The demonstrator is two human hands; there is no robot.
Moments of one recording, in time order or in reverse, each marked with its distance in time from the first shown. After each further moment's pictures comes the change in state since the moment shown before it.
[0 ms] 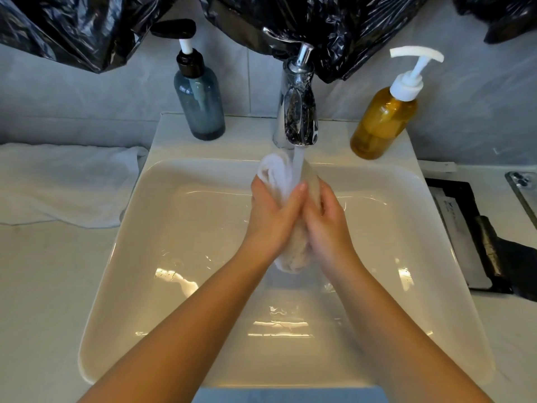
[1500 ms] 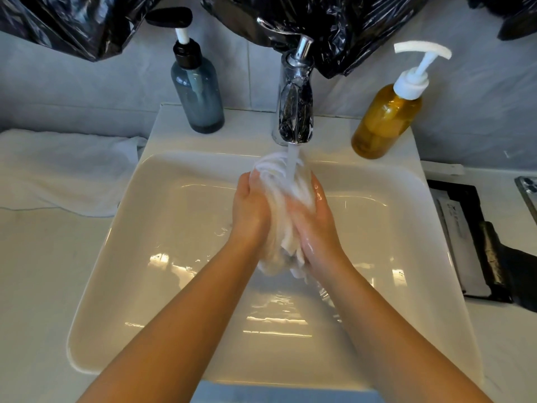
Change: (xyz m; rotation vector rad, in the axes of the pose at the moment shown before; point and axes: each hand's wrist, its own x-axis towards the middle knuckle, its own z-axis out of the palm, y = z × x) left_hand 0.020 -0.014 0.001 -0.221 0.216 -0.198; right_hand 0.007 0.008 0.003 0.123 -0.089 0.094
